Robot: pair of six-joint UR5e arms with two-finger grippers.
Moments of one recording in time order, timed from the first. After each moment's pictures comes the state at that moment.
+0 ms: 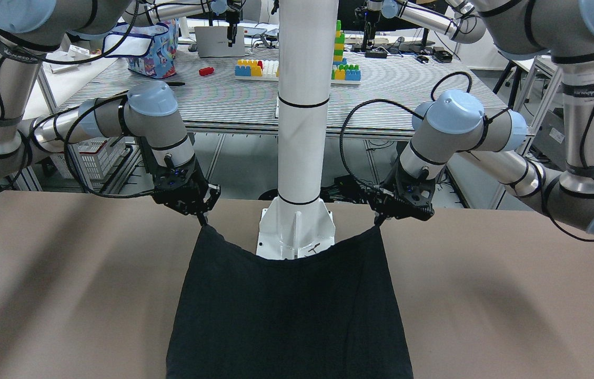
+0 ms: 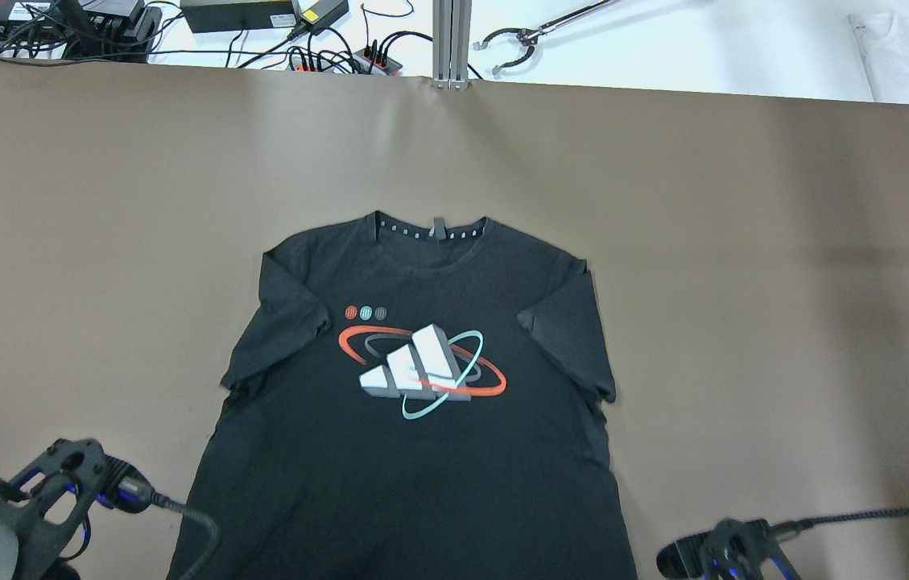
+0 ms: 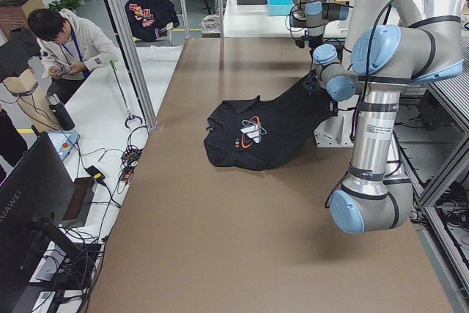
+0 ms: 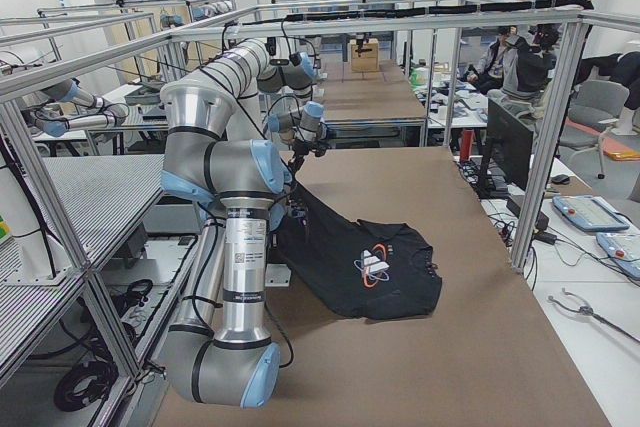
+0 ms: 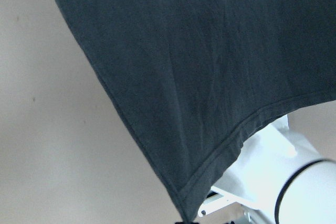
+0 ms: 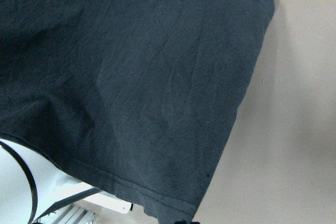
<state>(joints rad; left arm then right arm) -0.33 -1.84 -2.63 -1.16 -2.17 -1.11 0.10 -1.44 2.69 -1.89 1.83 1.31</state>
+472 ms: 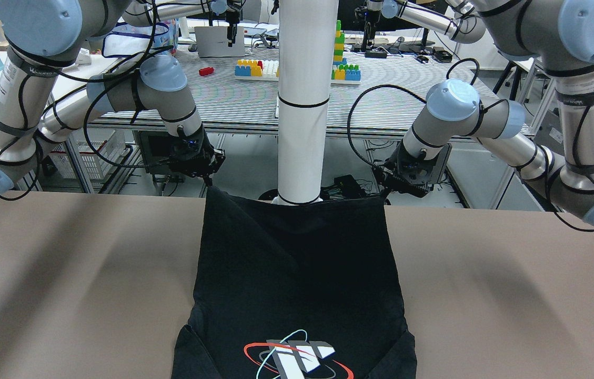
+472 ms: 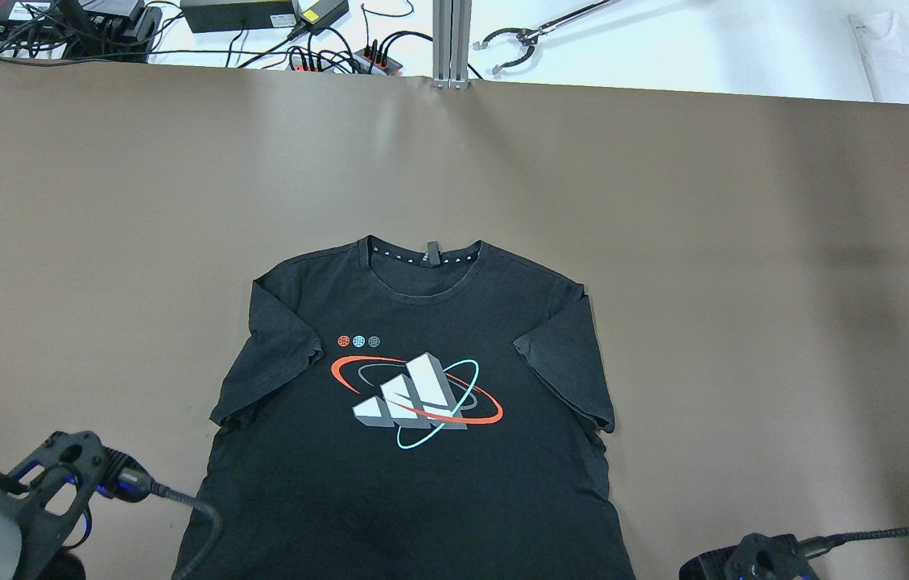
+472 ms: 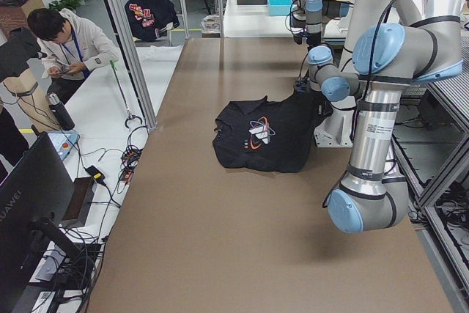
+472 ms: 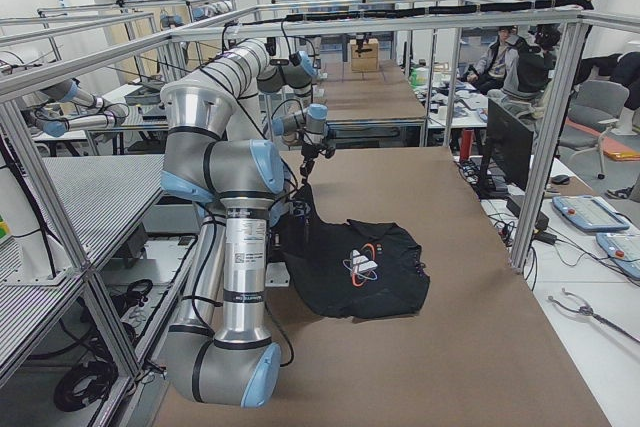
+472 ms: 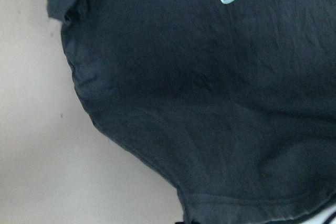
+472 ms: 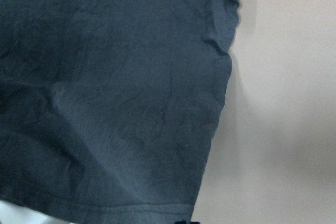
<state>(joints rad) -0.41 -1.88 -2.57 -1.16 -2.06 -1.11 0.14 -1.43 2.71 -1.95 1.77 1.34</state>
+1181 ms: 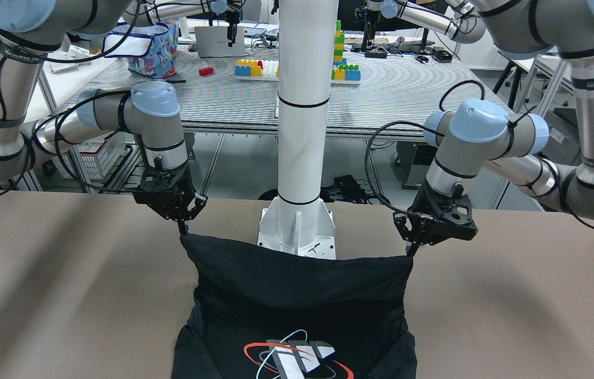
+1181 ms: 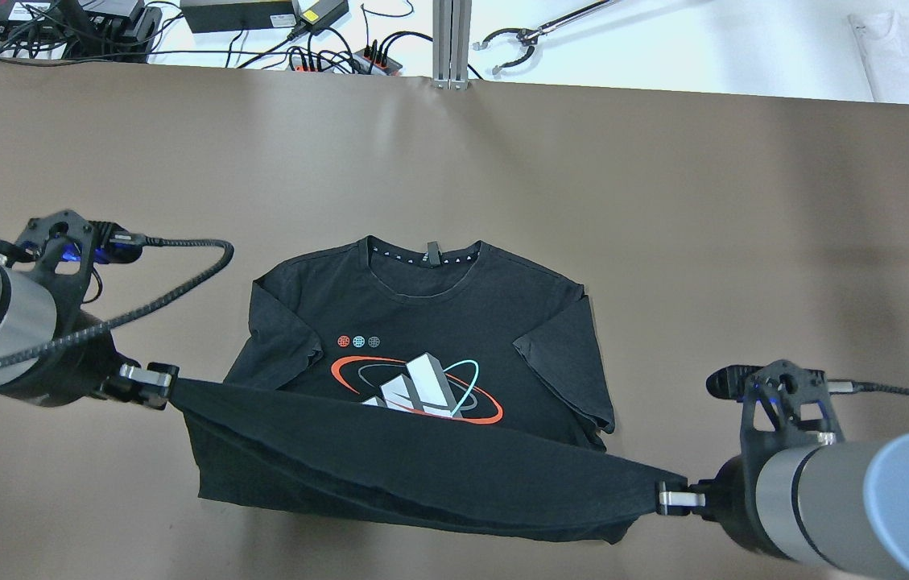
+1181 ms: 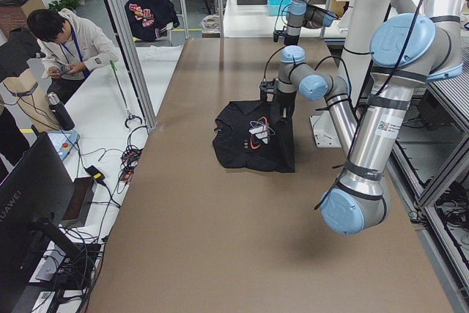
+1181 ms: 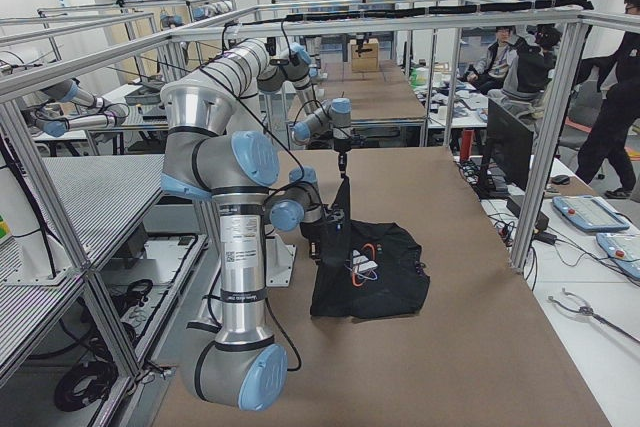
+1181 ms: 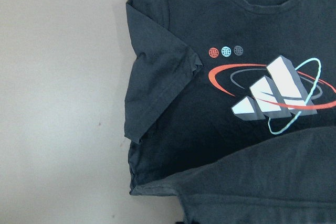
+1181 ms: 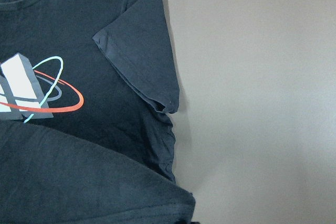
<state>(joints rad) -0.72 -1.94 -2.40 -1.16 -2.05 -1.04 0.43 -1.38 2.57 -1.95 1.74 1.32</state>
